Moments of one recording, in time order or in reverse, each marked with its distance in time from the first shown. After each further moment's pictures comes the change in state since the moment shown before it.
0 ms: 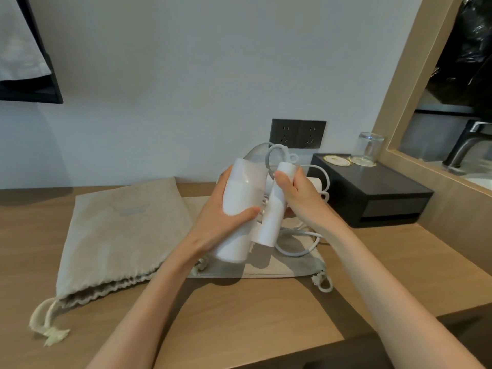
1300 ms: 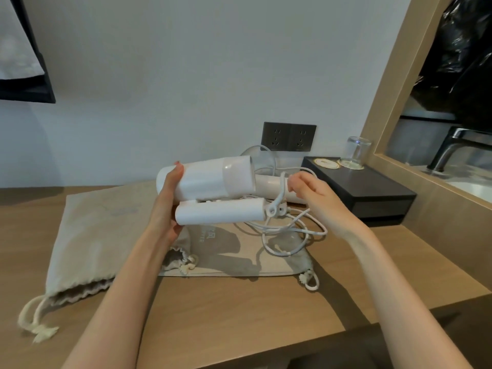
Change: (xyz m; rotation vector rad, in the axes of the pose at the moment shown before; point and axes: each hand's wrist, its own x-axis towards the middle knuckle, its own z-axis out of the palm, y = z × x) left_hand 0.009 -0.012 -0.036 -0.905 0.347 -0.309; right_hand -0.024 0.009 -0.048 -0.067 -0.105 -0.122
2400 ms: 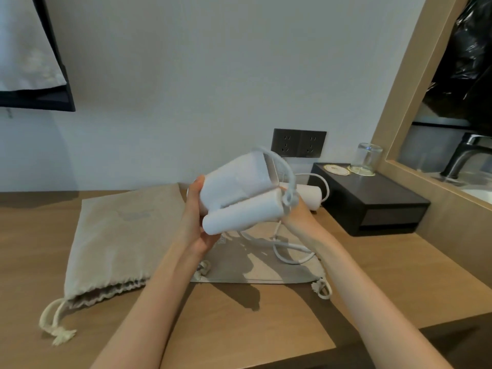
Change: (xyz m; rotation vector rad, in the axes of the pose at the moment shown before) left_hand -0.006 -0.013 0.016 -0.217 -0.113 -0.175; right_hand 0.012 -0.025 0.057 0.207 0.009 0.033
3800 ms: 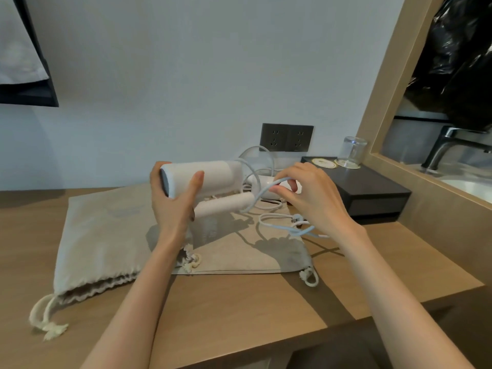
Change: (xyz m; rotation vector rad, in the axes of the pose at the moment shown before) left_hand -0.005 0.003 -0.008 0.692 0.367 0.711; right_hand -0.014 -0.008 -0.045 -0.850 0.222 -0.376
